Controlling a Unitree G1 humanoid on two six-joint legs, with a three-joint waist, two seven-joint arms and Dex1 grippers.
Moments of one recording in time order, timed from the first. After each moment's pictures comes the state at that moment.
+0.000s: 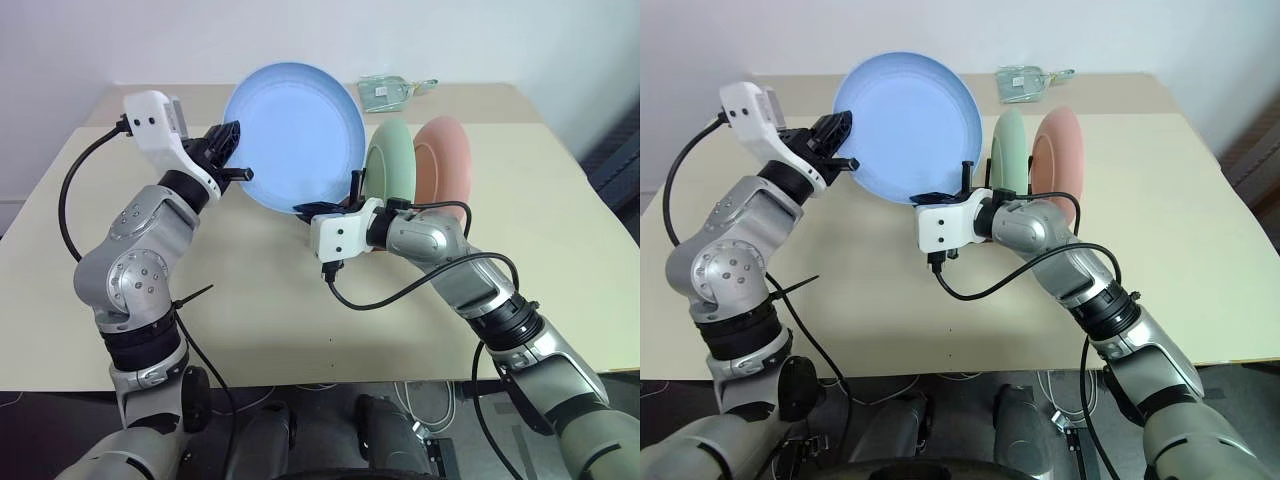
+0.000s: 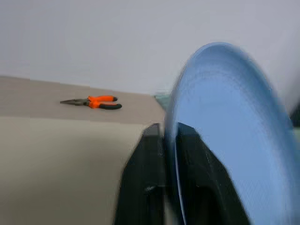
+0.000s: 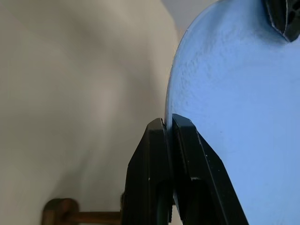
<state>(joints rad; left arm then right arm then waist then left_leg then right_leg) -0.67 0.17 0.42 -0.40 -0.66 0.90 -0.05 -0.74 -0.49 0.46 -0.08 -0.31 -0.03 0.67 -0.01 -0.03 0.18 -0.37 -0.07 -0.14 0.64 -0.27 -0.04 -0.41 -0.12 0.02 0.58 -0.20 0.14</state>
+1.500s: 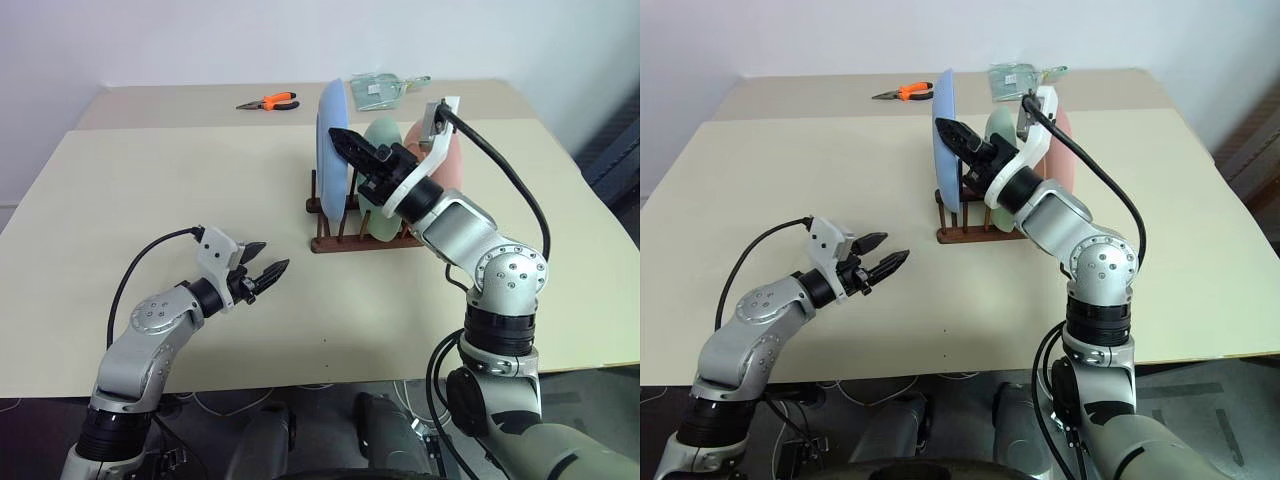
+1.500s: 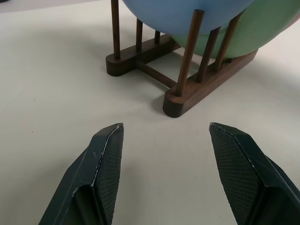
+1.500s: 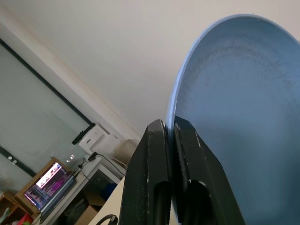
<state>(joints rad) -0.12 0.46 0.01 -0.36 -0.40 0.51 -0.56 -0.69 -0.14 -0.16 -0.22 1.26 0.85 -0.08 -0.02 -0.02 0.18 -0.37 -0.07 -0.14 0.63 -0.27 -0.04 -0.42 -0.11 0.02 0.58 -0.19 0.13</state>
